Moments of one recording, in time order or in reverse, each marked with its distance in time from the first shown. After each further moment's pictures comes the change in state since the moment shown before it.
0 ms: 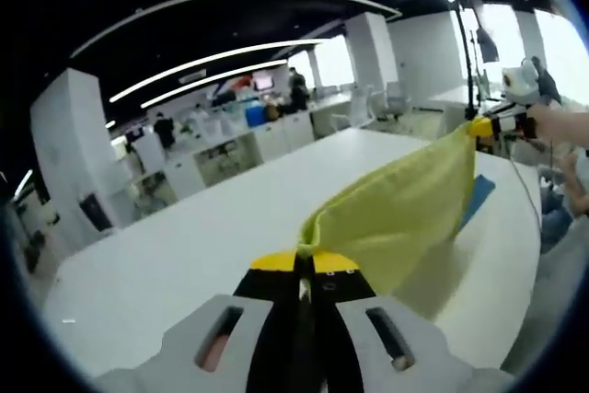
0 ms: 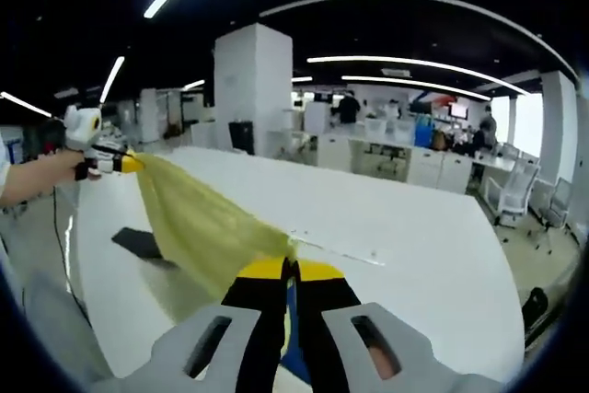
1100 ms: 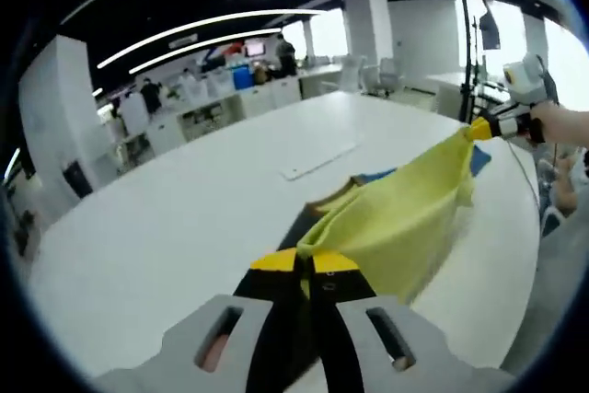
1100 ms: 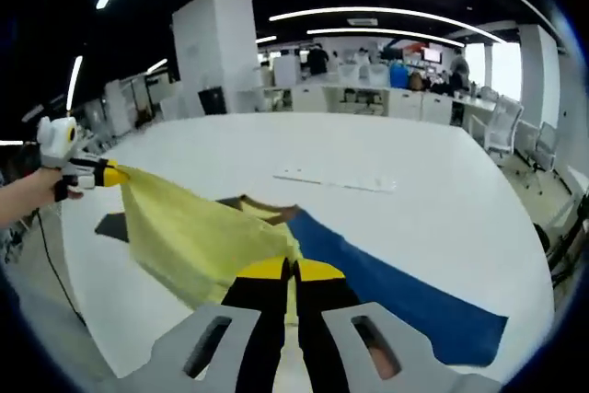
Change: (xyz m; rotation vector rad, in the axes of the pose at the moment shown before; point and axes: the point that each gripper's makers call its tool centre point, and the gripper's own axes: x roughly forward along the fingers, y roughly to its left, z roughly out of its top) left arm 0.042 -0.023 -0.075 -0.057 0.129 -0.060; right arm 0.038 0.013 -0.084 0.165 0.196 -0.115
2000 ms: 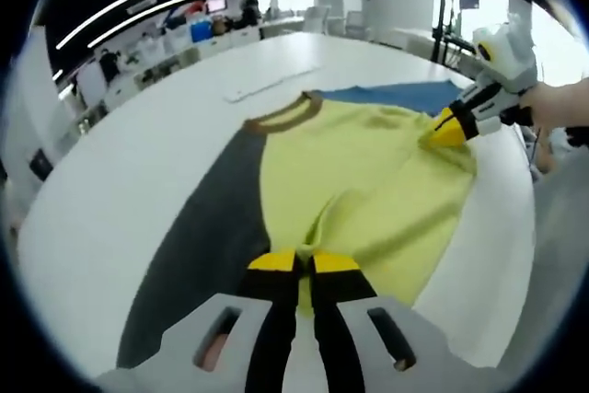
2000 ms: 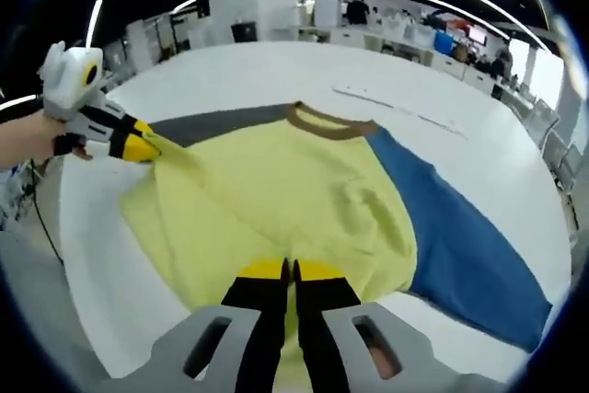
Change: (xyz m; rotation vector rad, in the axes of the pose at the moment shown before) left arm 0.043 -0.059 -0.109 0.018 0.230 -0.187; right arm 0.067 0.082 -0.105 -0.086 0.243 0.120
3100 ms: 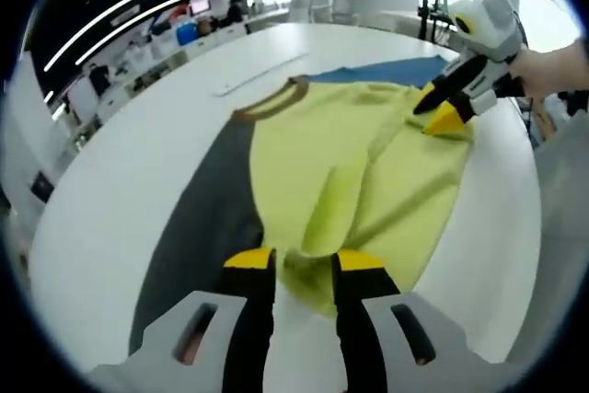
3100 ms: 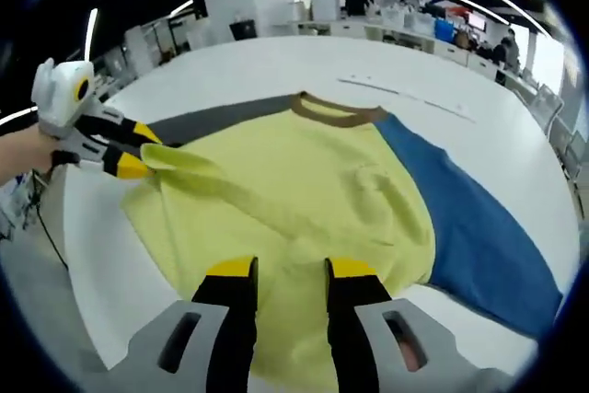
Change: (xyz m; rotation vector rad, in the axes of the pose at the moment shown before) left arm 0.008 -0.002 -0.023 0.109 0.062 0.000; right arm 0.021 0.009 -0.018 -0.004 0.065 0.009
